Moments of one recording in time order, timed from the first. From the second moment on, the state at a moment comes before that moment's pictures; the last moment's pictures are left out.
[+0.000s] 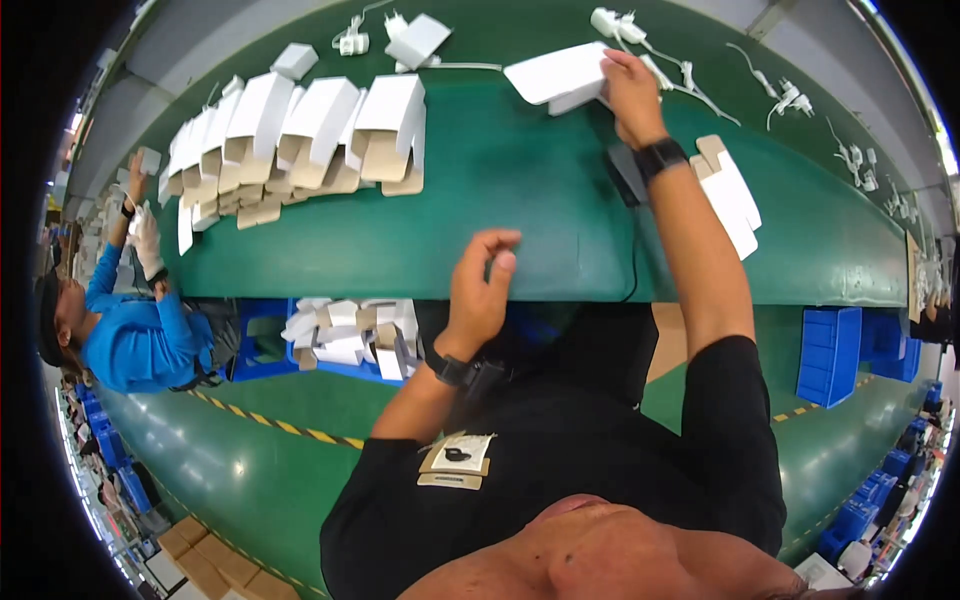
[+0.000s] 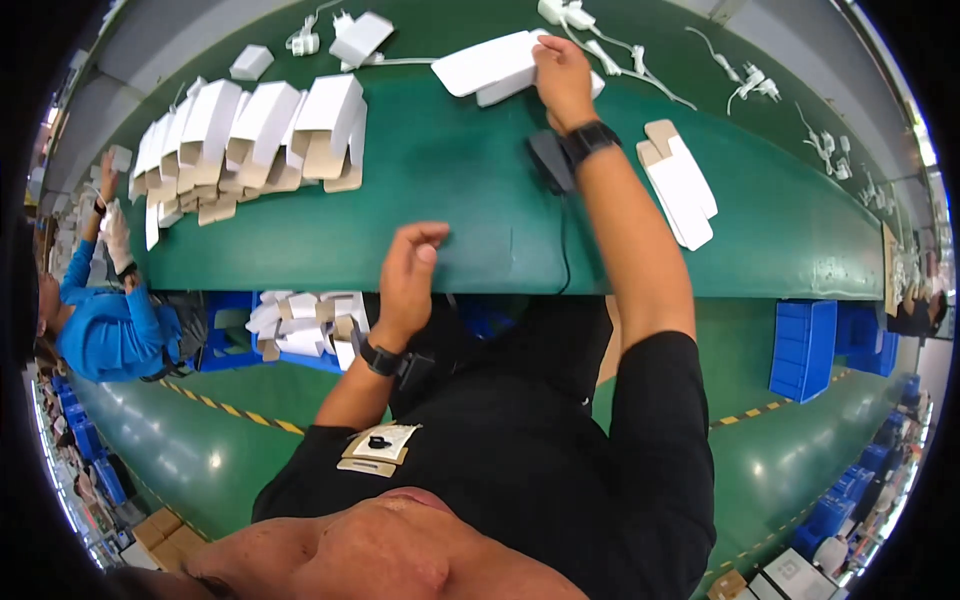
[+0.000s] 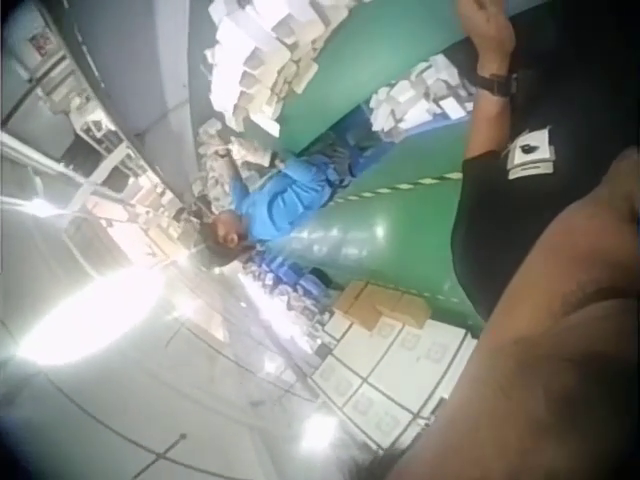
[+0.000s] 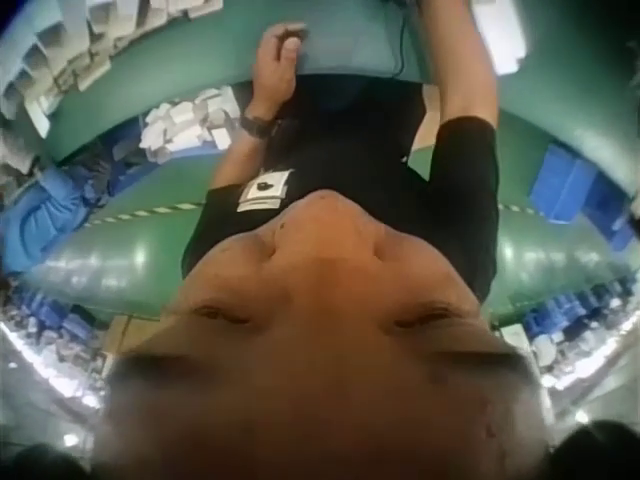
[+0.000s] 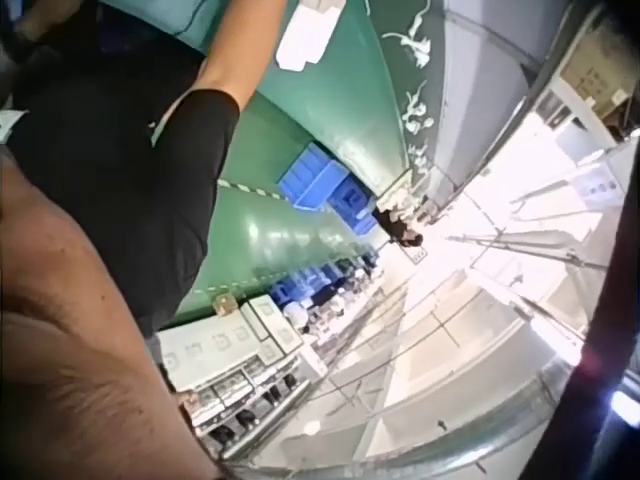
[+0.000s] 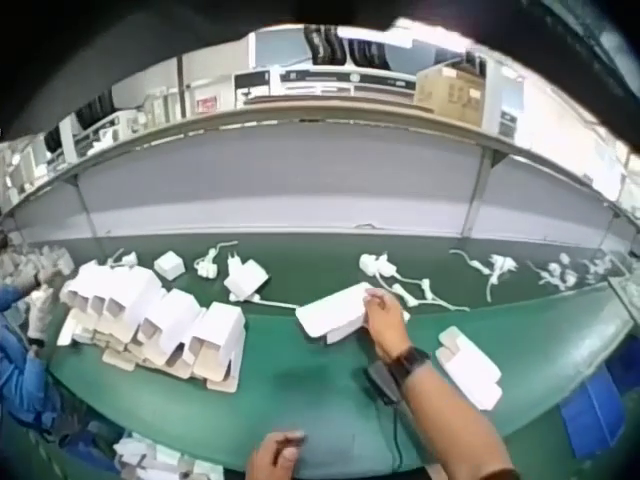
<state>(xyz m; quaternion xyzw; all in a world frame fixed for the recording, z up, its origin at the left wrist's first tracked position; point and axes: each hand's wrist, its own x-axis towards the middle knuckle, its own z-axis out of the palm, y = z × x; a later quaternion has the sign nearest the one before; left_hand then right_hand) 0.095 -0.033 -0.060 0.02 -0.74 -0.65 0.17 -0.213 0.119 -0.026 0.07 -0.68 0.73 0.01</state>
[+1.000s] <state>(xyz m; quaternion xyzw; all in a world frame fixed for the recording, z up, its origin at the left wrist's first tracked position) 0.102 -0.042 -0.055 -0.03 -0.77 -0.63 0.10 -0.051 0.319 -0.043 0.06 -0.99 0.01 0.13</state>
